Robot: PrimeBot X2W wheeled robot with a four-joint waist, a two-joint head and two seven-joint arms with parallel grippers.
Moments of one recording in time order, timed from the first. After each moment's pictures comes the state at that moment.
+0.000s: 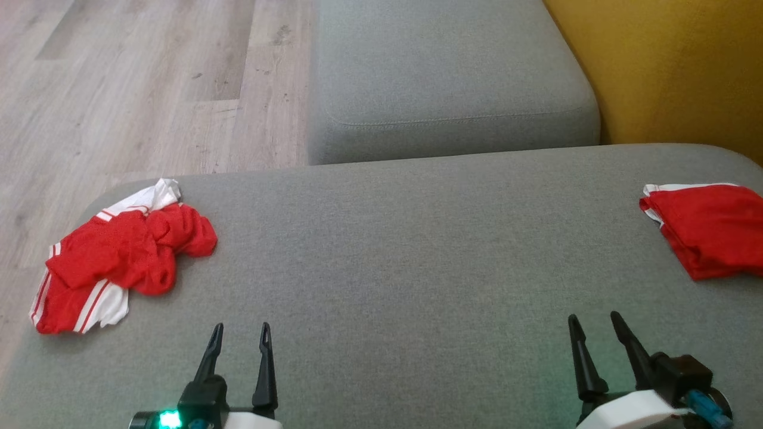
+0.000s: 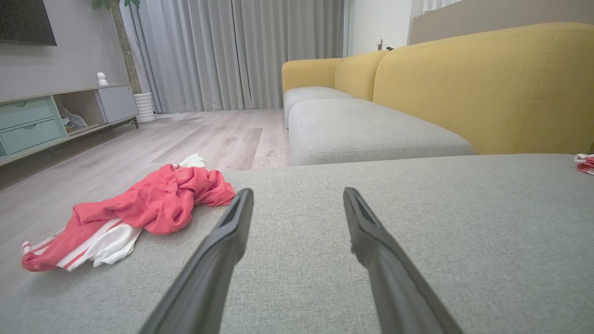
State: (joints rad) left arm 0.03 0.05 -0.22 0.38 -0.13 0.11 -0.26; right arm 0.09 -0.08 0.08 0.37 0.17 0.12 -0.25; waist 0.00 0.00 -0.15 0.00
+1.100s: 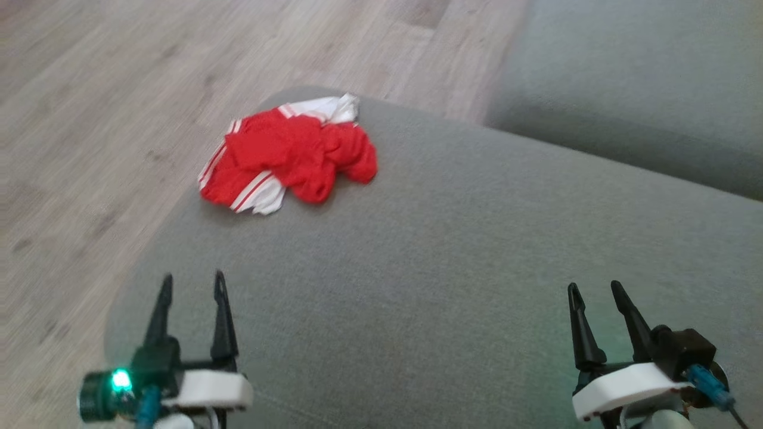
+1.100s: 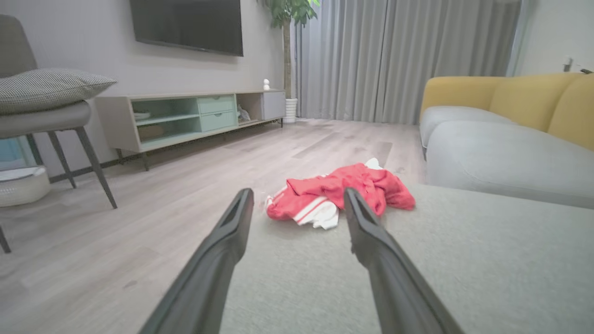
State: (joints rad) left arm -0.02 0.06 -0.09 0.28 -0.08 0.09 -0.26; right arm 0.02 -0.05 0.05 0.36 0.17 0.12 -0.25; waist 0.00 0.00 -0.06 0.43
